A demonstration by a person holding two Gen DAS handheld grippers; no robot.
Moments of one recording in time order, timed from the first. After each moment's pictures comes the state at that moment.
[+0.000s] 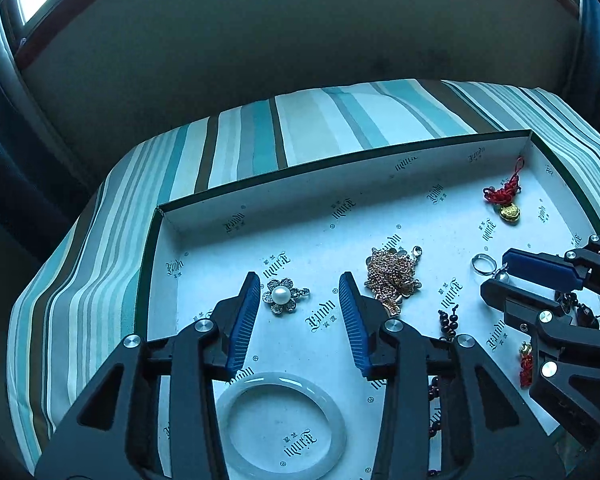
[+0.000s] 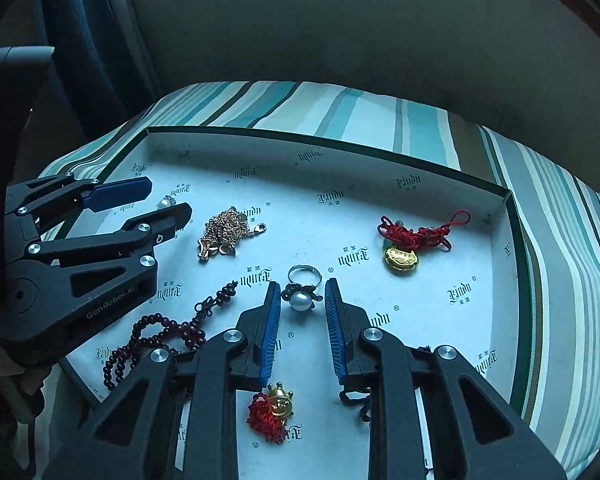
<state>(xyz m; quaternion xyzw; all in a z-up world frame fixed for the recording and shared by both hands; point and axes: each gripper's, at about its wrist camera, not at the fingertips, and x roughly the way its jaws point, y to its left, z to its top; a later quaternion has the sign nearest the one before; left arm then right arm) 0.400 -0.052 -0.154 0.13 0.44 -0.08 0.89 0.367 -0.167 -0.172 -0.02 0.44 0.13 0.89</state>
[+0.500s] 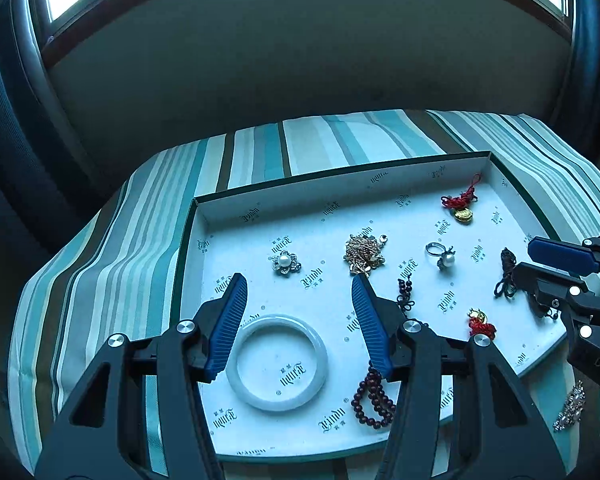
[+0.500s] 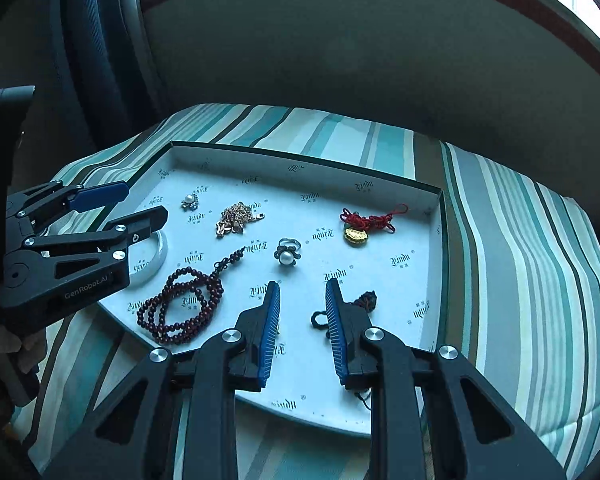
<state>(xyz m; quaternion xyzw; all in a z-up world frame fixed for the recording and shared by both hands) 0.336 -0.043 -0.115 0.10 0.40 -0.08 0.91 0.300 -0.198 -0.130 -0.04 0.41 0.12 0.90</state>
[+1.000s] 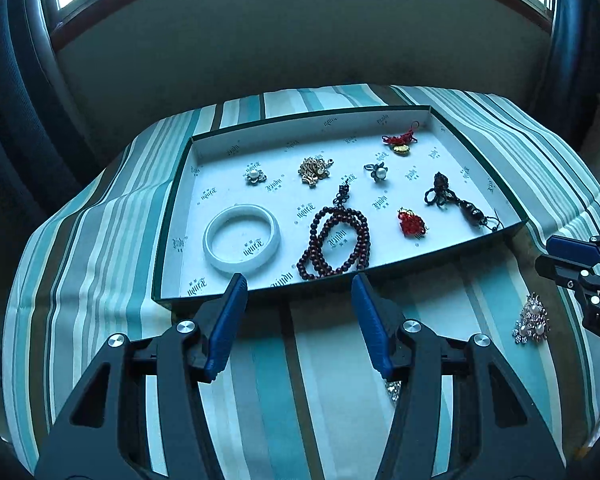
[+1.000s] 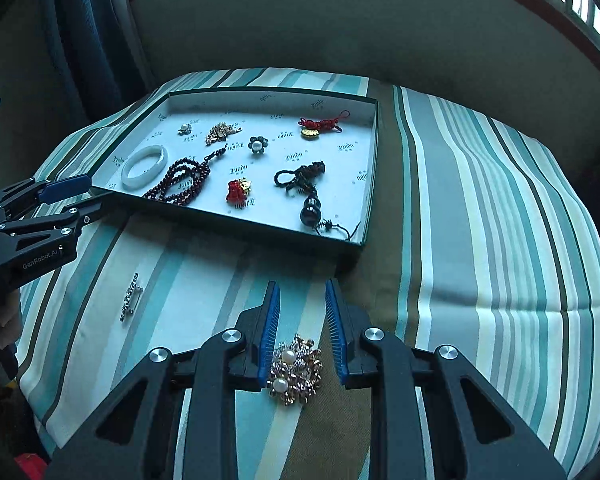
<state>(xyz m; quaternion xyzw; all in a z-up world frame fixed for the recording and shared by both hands) 0.238 -0.047 -0.120 0.09 0.42 -0.09 0.90 0.201 -0.242 -0.147 -0.02 0.45 0.08 0.89</state>
